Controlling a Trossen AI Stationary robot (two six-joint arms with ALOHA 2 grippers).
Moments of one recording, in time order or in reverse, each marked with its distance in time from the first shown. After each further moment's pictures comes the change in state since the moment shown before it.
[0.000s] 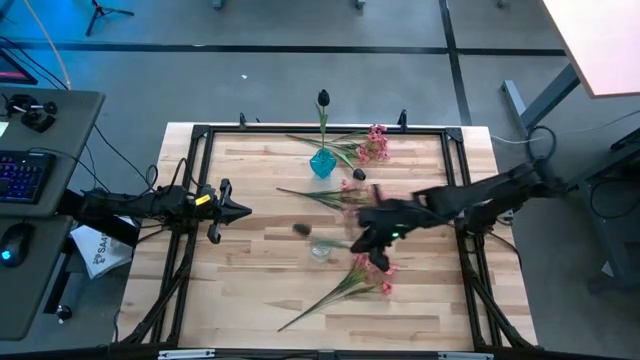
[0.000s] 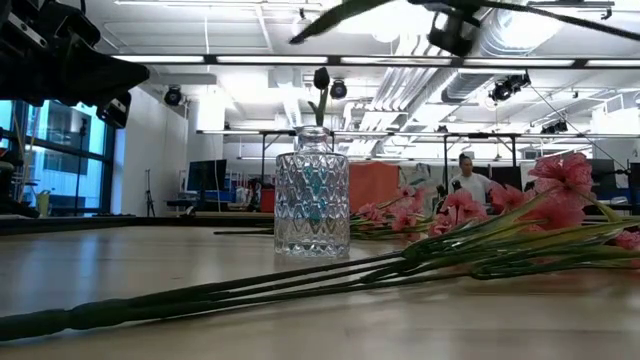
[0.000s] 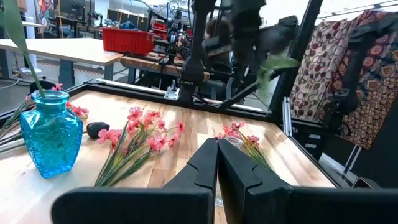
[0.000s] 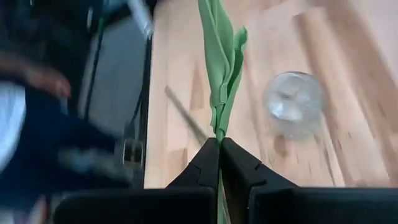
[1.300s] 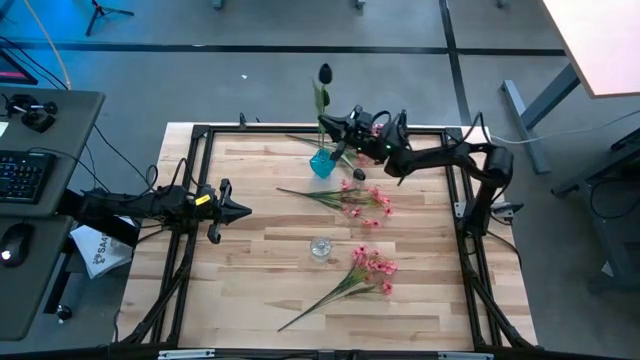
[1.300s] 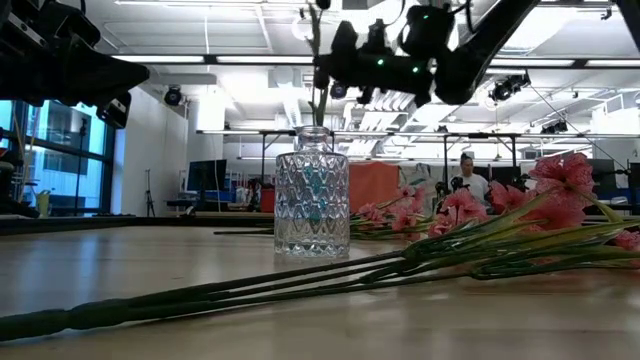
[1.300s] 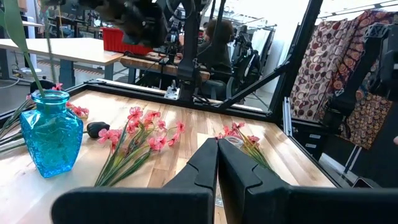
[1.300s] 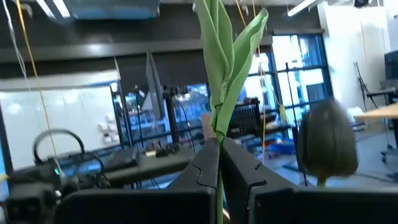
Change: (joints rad) left arm 0.000 0.000 0.000 0.000 0.000 0.000; right arm -0.667 0.452 -0.098 1.551 0.062 -0.424
